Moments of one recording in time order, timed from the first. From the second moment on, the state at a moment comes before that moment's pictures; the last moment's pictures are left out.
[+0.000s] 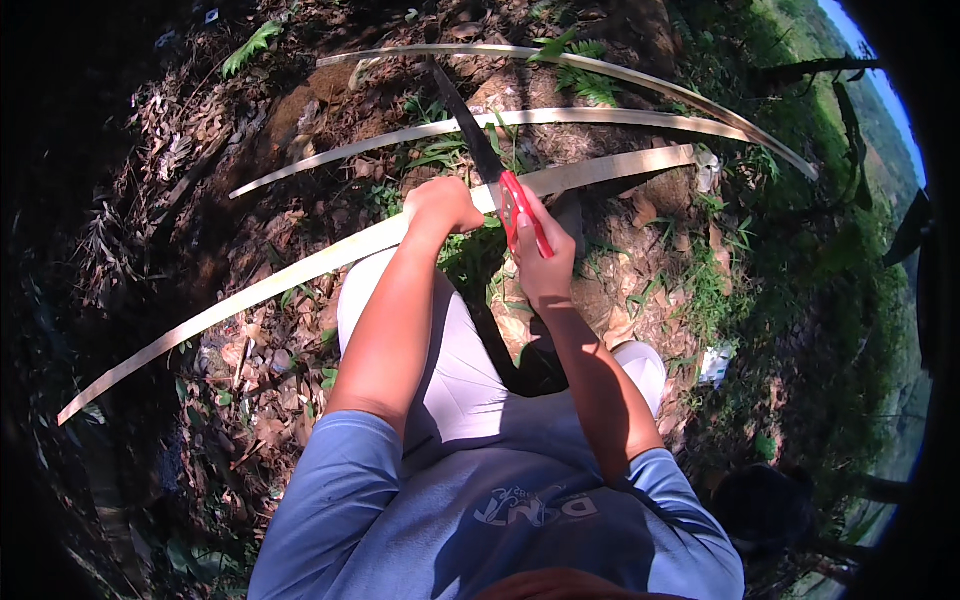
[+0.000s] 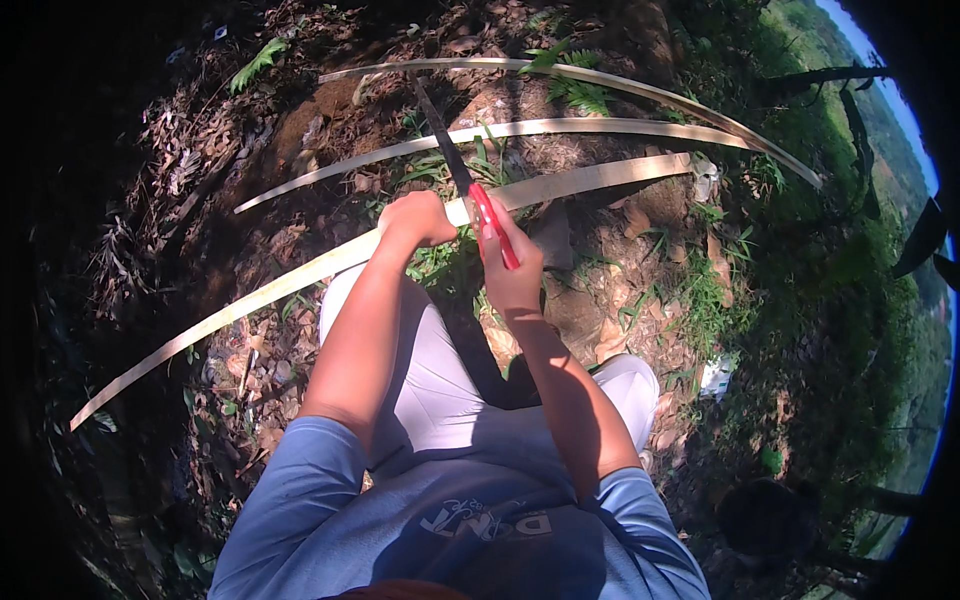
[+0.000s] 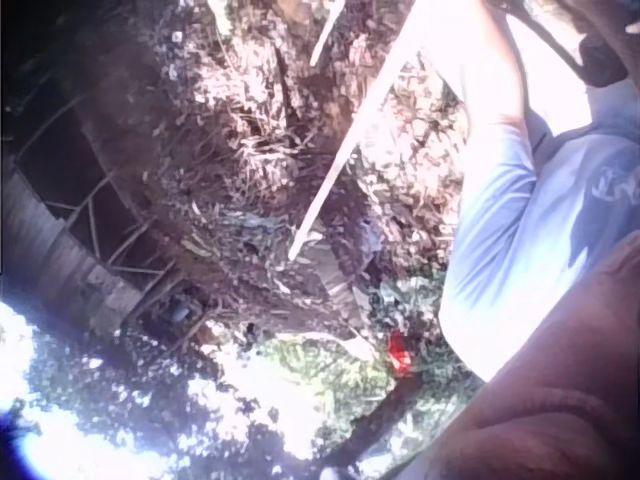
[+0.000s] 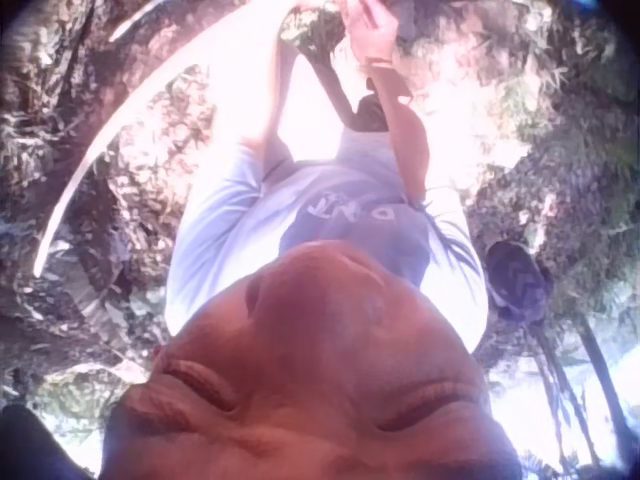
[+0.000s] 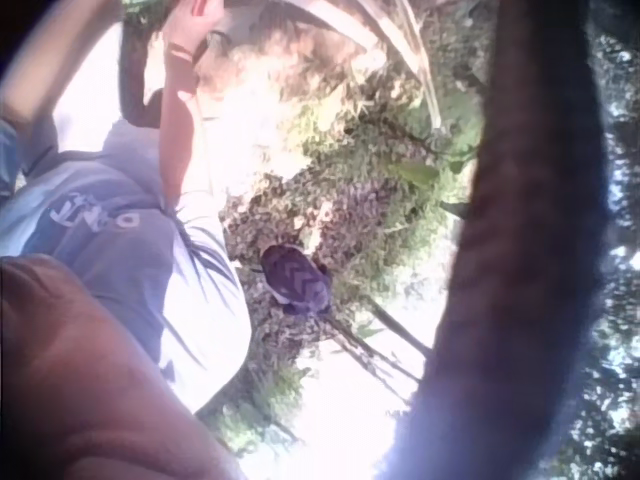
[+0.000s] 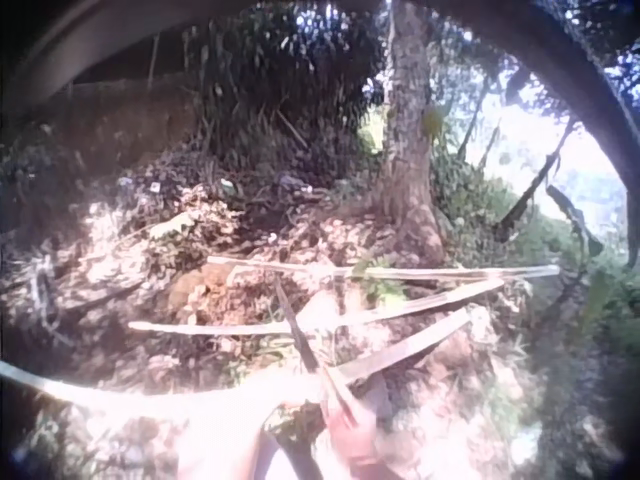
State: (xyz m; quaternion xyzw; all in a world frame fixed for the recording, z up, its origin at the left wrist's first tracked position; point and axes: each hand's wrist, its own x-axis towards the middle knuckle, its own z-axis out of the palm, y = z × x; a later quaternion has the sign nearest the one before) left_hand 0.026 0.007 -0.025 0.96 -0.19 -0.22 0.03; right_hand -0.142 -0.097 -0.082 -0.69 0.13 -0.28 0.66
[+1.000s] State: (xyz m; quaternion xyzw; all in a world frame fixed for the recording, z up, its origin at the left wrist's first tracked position) left_hand 0.014 0.006 -0.013 0.96 -0.20 -0.21 0.03; right_hand -0.224 -0.099 -0.048 -0.66 0.19 -0.22 0.69
